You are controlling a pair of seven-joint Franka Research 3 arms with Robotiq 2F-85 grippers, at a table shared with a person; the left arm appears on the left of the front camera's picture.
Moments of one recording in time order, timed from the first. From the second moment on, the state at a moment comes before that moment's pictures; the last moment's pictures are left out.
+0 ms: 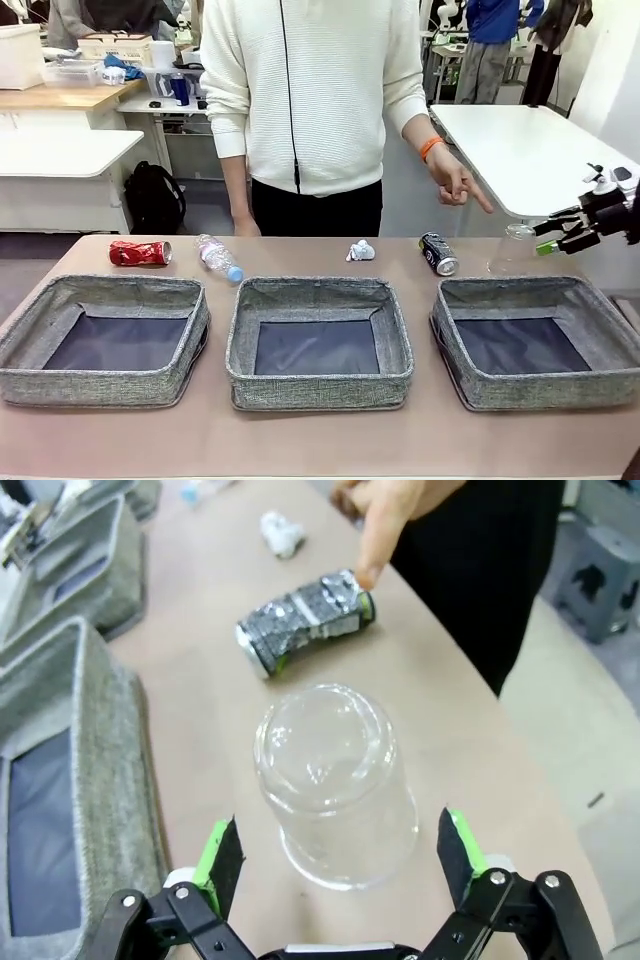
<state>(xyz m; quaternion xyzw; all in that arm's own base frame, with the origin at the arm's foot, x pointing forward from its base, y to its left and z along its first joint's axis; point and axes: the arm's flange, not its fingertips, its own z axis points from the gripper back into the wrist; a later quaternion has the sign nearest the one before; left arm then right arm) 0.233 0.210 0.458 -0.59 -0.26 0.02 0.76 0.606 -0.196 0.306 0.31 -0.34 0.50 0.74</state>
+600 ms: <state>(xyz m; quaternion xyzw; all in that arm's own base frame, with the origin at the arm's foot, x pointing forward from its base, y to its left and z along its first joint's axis) 0.233 0.210 0.459 -0.59 -0.26 0.02 0.76 0.618 -0.164 0.283 0.34 -0.34 0.49 0.72</state>
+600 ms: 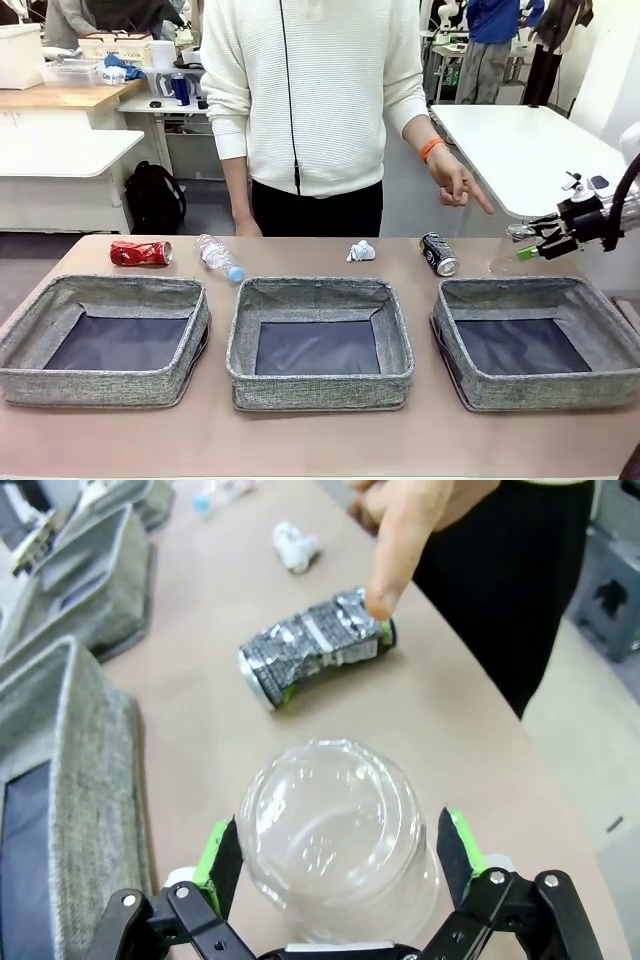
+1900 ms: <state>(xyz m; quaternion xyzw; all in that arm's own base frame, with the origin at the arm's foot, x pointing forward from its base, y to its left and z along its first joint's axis) 0.233 0.210 0.459 -0.59 -0.26 0.02 0.76 0.617 -0.171 0.251 0.39 -0.40 0.46 0.69</state>
